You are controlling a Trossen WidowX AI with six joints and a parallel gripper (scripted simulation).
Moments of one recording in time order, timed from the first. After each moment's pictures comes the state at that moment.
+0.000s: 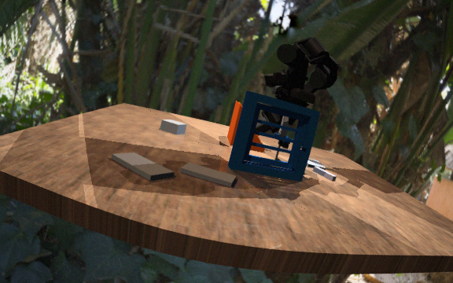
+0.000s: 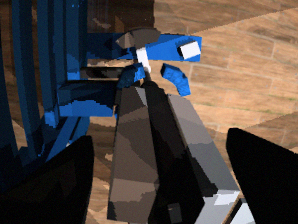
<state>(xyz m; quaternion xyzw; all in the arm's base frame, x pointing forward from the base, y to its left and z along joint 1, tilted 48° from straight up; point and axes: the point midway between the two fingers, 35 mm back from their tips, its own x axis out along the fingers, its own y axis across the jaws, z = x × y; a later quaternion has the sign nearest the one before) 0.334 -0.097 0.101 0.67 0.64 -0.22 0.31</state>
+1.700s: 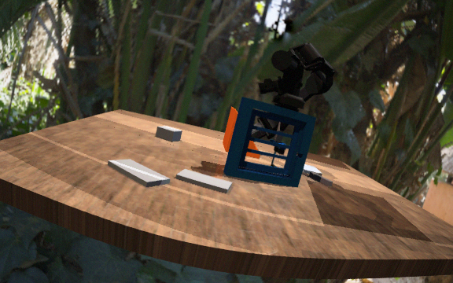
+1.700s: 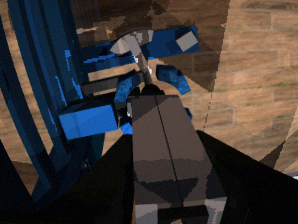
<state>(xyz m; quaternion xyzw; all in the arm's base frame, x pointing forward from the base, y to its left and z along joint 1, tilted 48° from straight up) 0.335 -0.095 0.098 0.70 0.61 -0.29 0.22</state>
